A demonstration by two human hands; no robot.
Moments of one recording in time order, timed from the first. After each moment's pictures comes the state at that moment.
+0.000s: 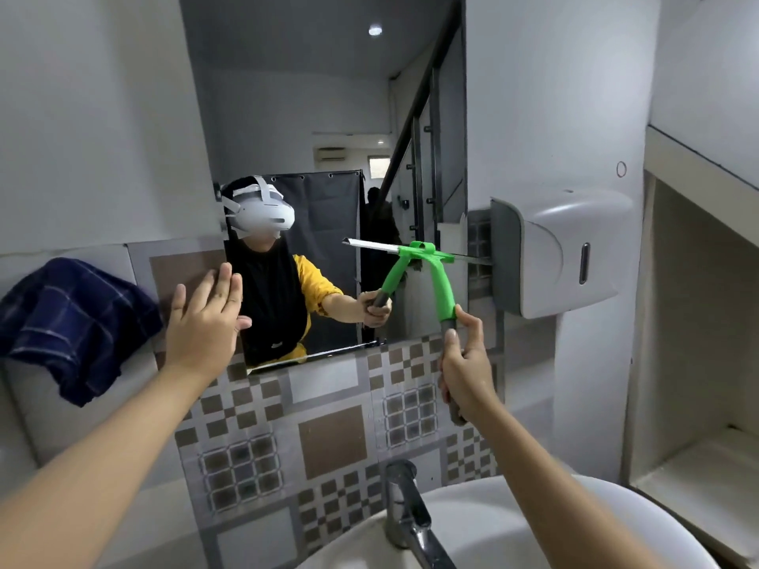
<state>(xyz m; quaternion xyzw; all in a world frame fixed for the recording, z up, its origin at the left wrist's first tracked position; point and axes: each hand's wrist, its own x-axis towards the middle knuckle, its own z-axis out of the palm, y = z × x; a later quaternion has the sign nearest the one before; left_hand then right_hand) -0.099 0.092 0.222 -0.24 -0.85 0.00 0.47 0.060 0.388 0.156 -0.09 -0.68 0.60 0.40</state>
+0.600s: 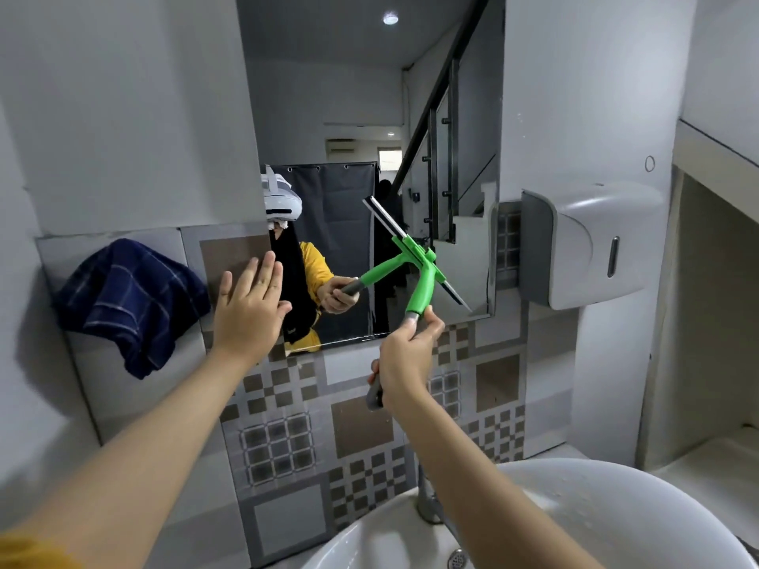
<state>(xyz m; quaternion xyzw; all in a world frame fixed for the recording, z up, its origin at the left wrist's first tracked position) -0.099 0.088 0.217 -0.27 -0.82 -0.01 0.50 0.040 0.247 0.186 -0.16 -0.54 0.73 0.38</state>
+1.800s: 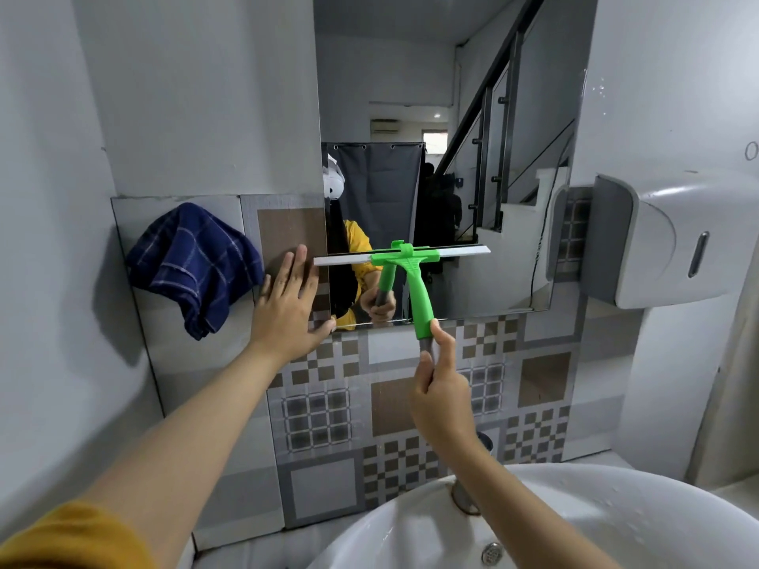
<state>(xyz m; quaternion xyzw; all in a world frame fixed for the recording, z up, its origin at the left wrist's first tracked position) -0.114 0.061 0.180 -0.25 -0.88 -0.02 0.40 0.038 0.247 0.109 -0.04 -0.82 0.43 0.39</state>
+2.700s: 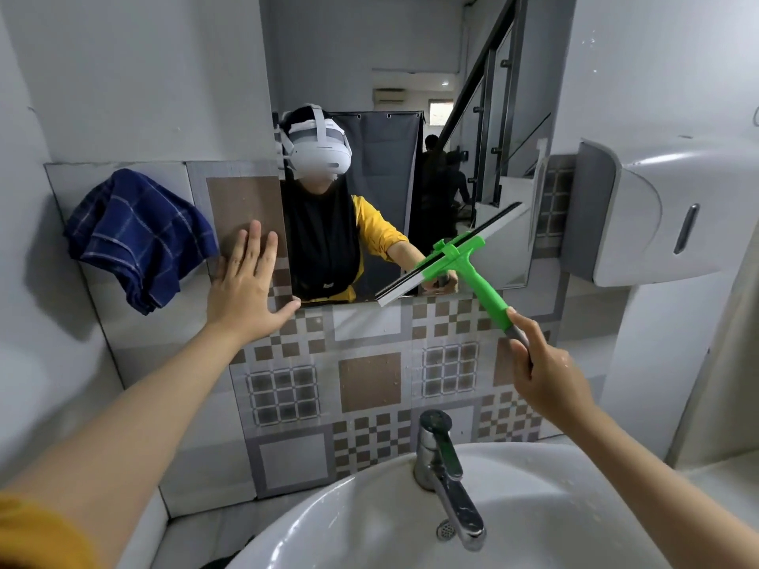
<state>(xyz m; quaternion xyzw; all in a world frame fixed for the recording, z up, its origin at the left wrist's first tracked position) -0.114 0.069 0.171 -0.22 -0.89 -0.05 0.39 0.074 0.450 0.089 0.00 -0.90 0.17 0.40</state>
